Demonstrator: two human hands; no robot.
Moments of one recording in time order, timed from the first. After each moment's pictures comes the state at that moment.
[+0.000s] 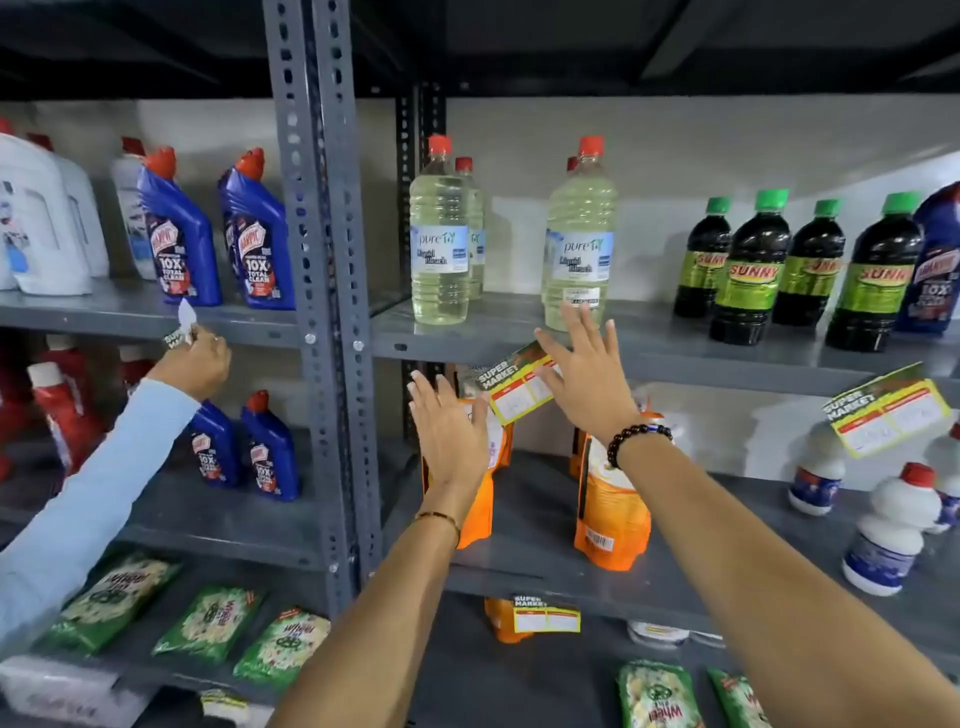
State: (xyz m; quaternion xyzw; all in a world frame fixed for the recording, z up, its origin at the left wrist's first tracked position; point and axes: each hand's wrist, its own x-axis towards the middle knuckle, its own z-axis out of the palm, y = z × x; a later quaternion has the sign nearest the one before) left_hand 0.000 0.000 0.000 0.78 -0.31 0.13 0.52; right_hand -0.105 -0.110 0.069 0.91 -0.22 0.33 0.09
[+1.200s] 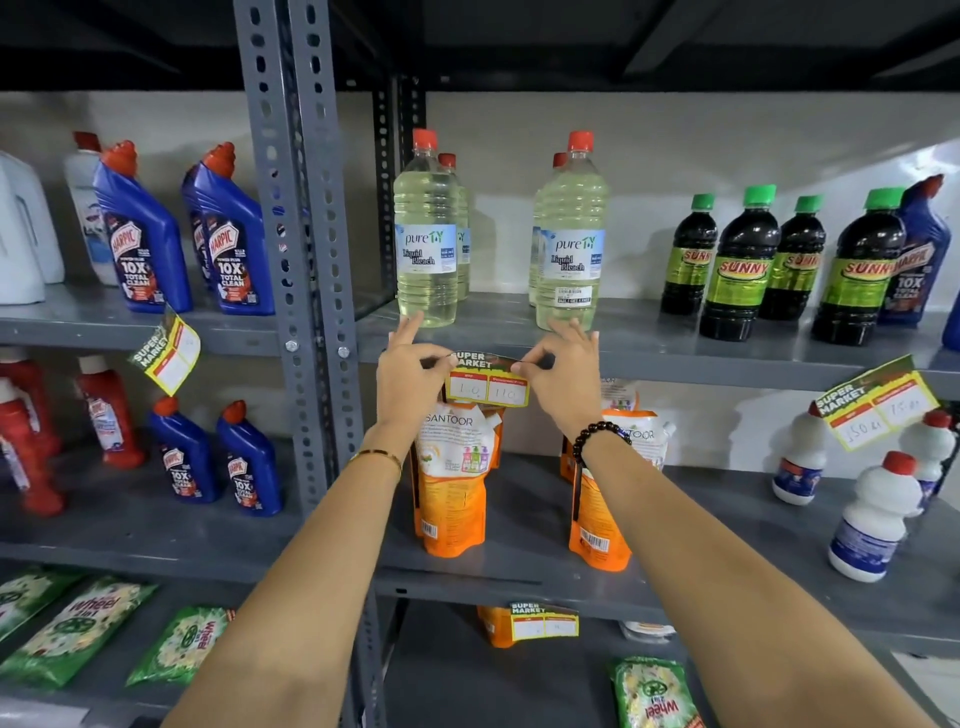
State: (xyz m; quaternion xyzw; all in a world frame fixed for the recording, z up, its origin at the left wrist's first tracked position) left_hand 0.065 0.010 0.059 0.69 -0.43 0.15 0.56; right_hand -0.073 -0.102 0.068 0.81 -0.26 0.48 -0.21
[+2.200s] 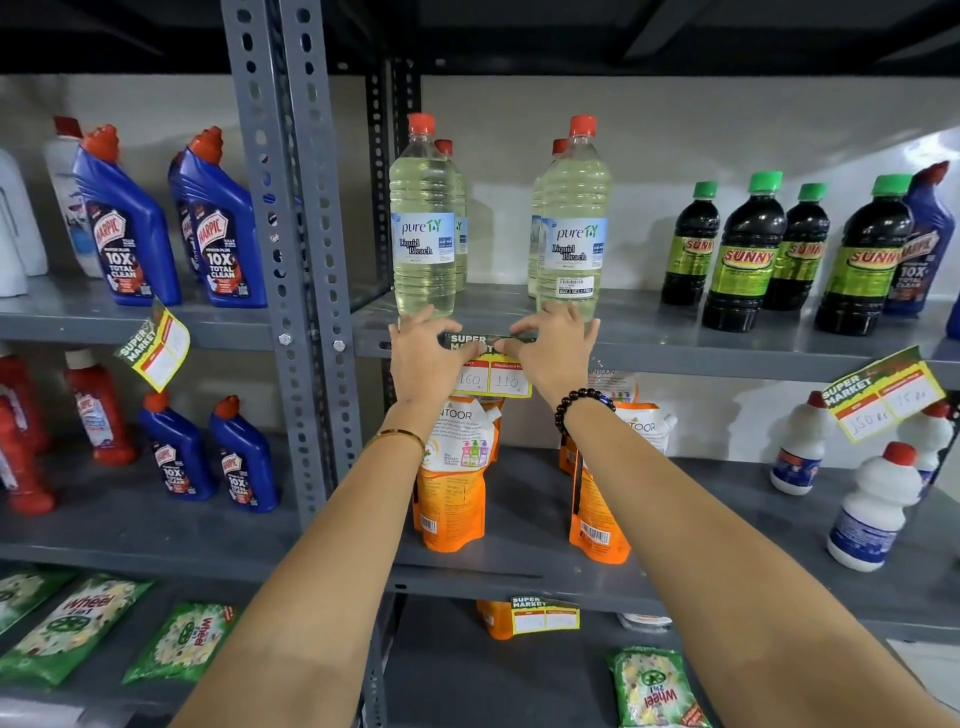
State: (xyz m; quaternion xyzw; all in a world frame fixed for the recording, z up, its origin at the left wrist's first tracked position) left_hand 0.058 -0.011 0.069 0.73 -0.39 0.14 0.55; right_hand -0.054 -0.097 0.086 0.82 -0.33 0.45 -0.14
